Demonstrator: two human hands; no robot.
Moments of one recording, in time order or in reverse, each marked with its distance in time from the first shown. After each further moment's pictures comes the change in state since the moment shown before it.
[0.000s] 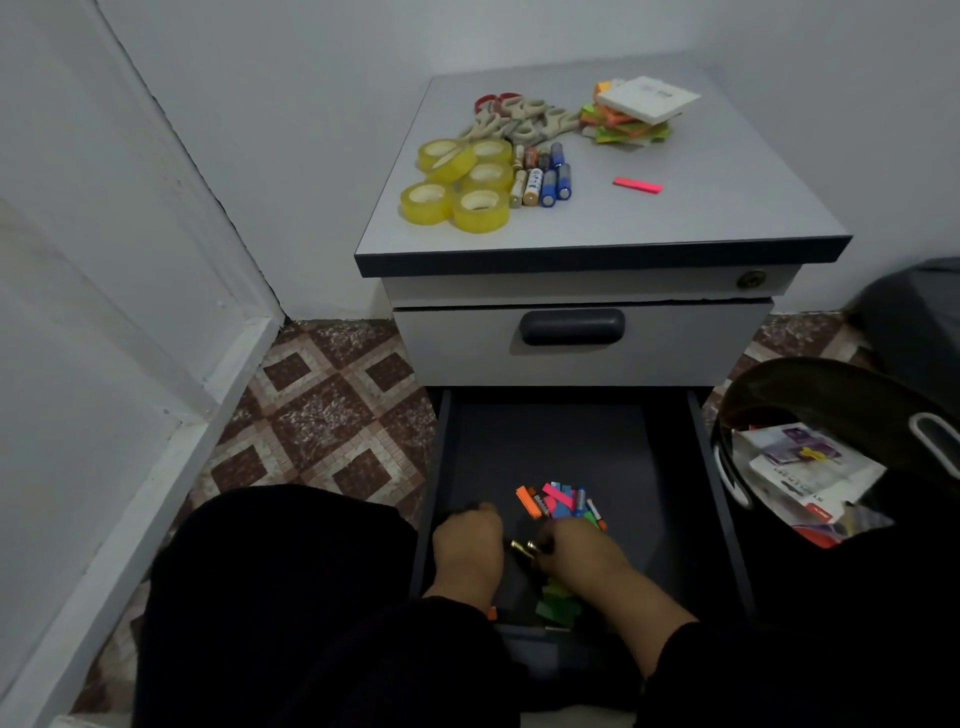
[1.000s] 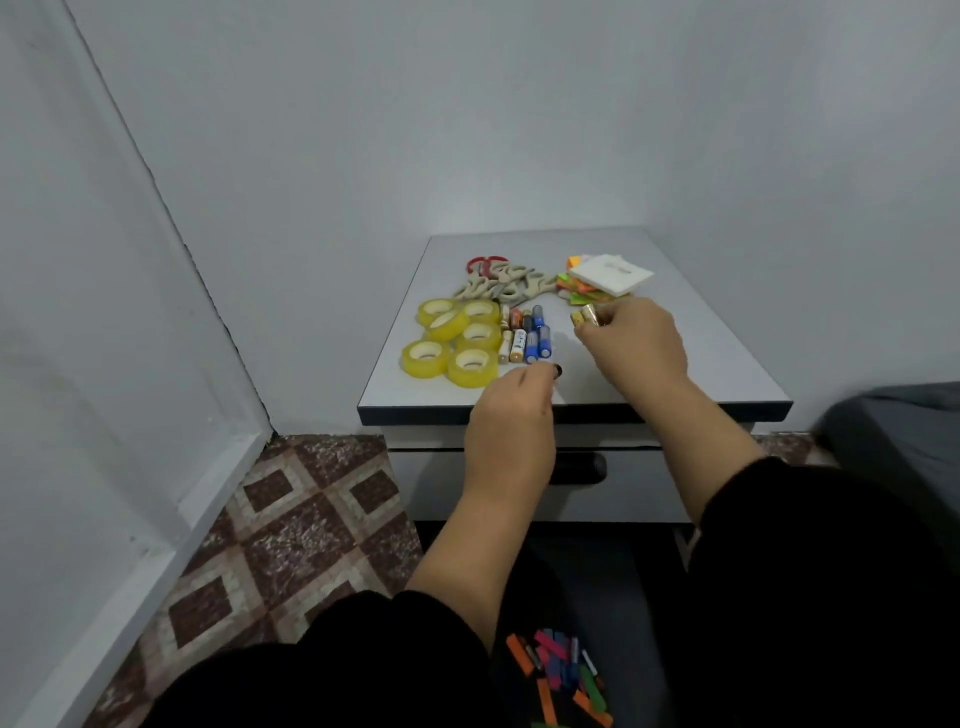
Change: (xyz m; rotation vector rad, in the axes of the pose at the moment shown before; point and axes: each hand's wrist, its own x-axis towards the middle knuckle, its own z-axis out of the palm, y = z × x) left_hand 0.030 0.058 -0.234 -0.567 1.132 0.471; right_hand -0.002 -0.093 -0.303 0.255 1.003 -0.041
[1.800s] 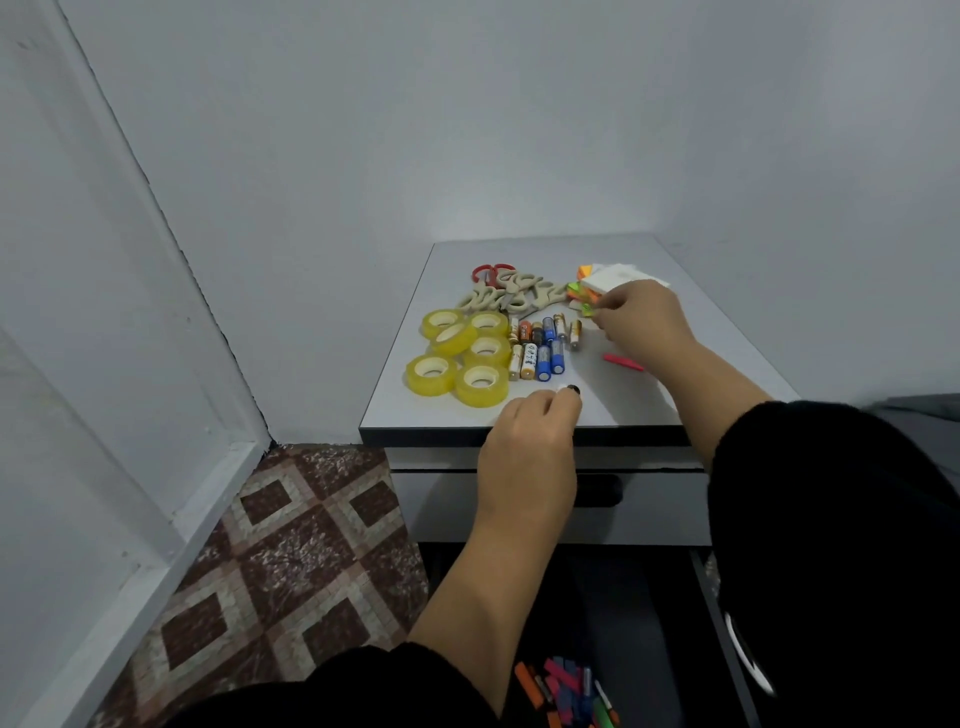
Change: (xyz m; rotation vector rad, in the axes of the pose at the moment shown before) left_hand 0.000 -0.005 0.004 0.133 -0.039 0.084; right_hand 0.064 0.005 0.011 0.078 -0.131 -0.032
